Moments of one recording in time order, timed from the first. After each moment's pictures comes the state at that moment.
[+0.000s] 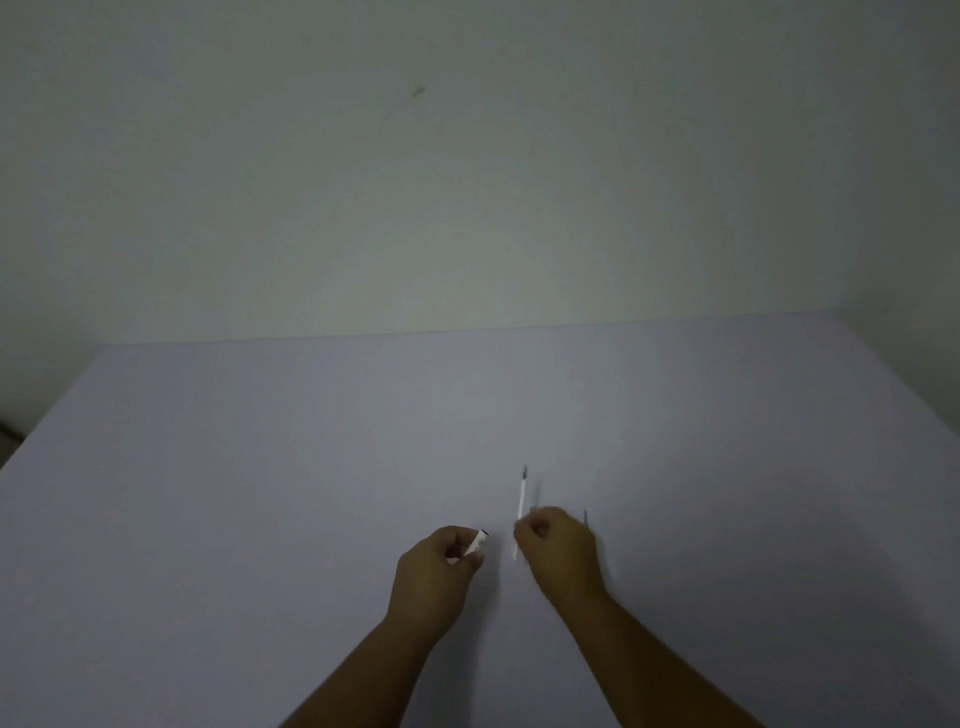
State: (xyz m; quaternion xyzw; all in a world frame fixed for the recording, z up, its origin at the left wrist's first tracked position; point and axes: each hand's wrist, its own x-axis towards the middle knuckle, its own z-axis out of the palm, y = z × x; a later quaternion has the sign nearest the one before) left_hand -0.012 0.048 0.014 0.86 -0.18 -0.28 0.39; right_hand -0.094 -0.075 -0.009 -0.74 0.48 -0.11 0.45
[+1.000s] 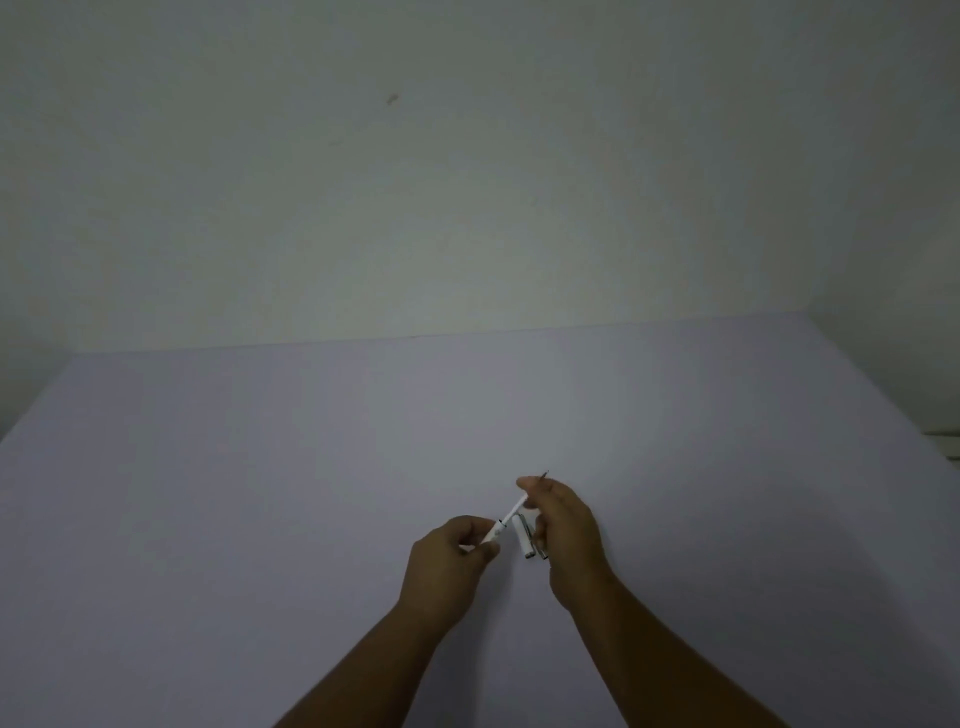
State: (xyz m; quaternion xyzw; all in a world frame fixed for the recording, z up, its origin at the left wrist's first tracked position) left_hand -0.027 0.021 0.033 0.83 -0.24 -0.29 0.41; right_hand -0.101 -0.094 0.023 -0.49 0.47 -0.23 0.70
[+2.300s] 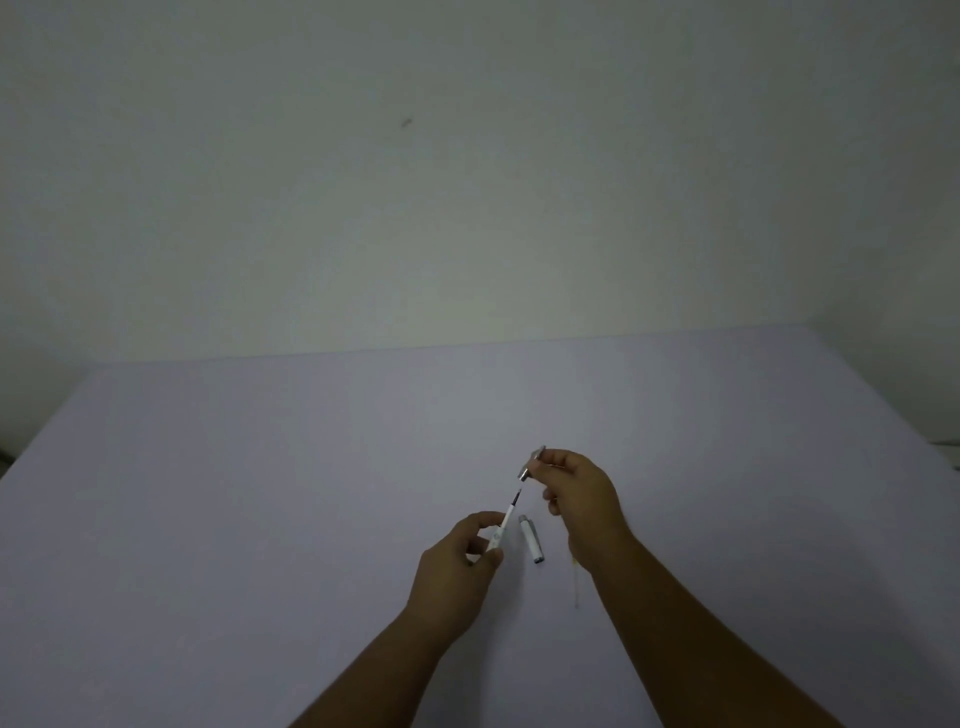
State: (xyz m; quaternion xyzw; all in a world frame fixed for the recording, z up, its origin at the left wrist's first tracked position) left_hand -0.033 0.033 0.046 0.80 -0.25 -0.33 0.43; right_hand -0.092 -0.117 0.053 -0.56 0.44 -0.22 0.67
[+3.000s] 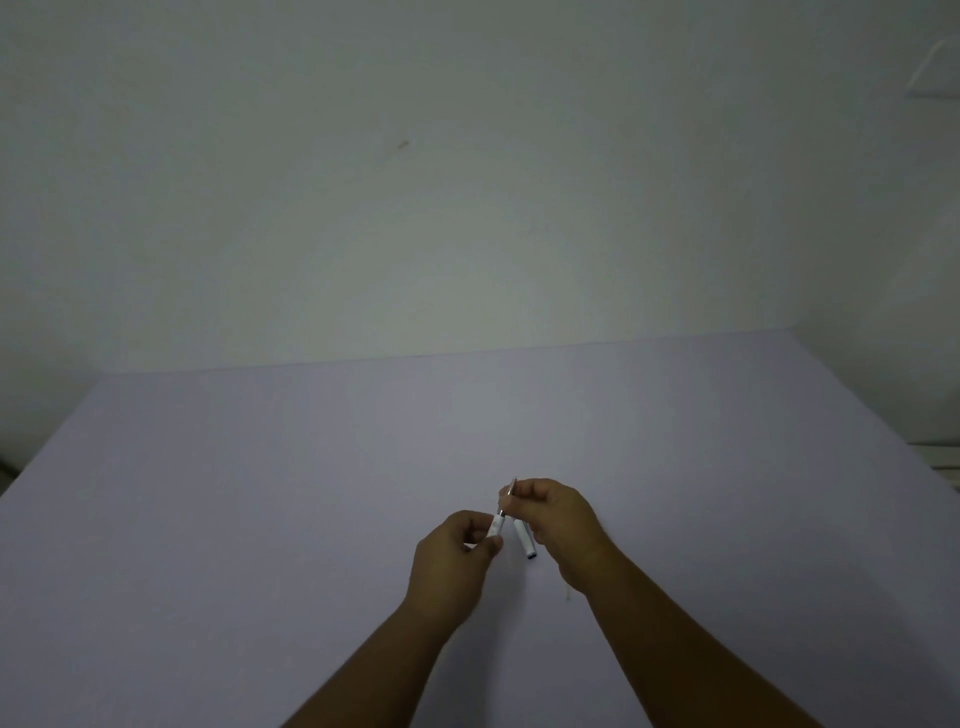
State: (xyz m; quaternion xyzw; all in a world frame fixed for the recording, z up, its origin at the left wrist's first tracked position) left_hand -0.044 0.034 0.063 0.82 -0.23 -0.28 0.45; right_hand -0.112 -0.092 0.055 -0.64 0.38 -0.12 0.66
